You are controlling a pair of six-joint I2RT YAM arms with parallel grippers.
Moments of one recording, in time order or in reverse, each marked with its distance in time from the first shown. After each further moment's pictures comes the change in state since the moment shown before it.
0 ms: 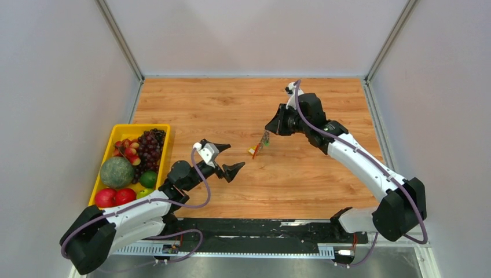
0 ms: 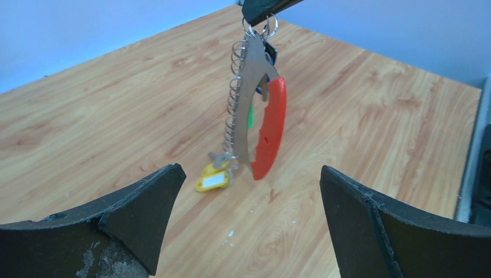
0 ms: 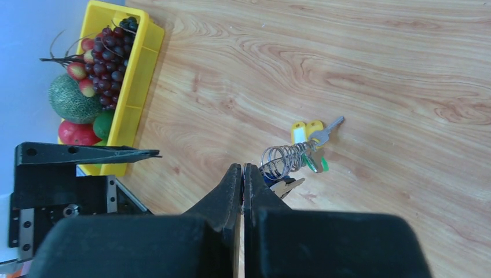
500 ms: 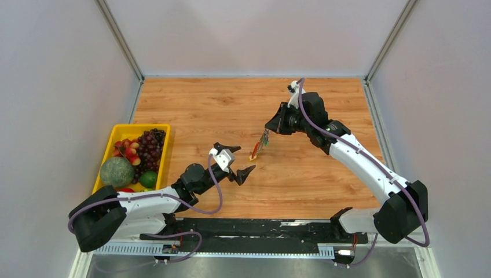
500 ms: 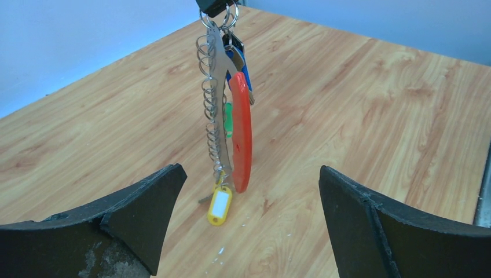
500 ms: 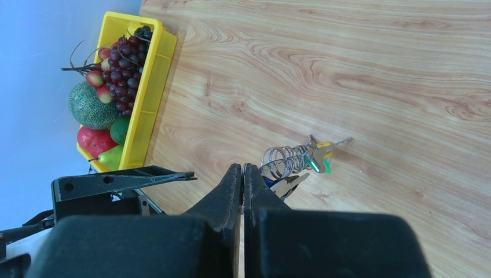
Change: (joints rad) left arm -0.205 0.191 0.060 0.120 -0.187 0.132; right arm 0.000 -0.027 0.014 -0.015 -0.009 0.057
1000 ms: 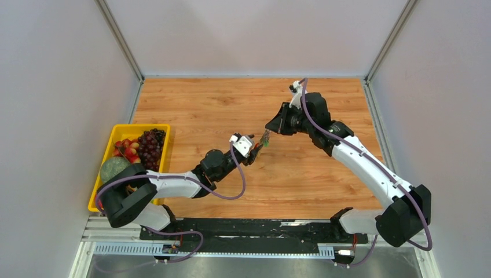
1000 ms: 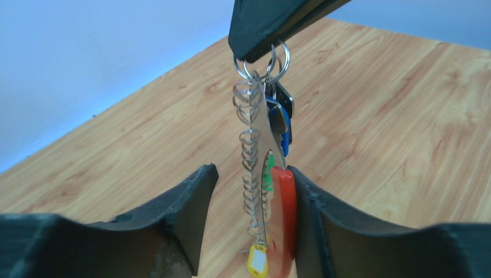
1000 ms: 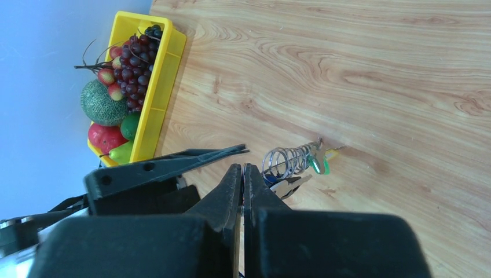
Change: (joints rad) left arm -0.016 0.316 0.239 0.081 -0.126 0.122; right arm 0.000 -0.023 0.000 -0.012 -0.015 0.014
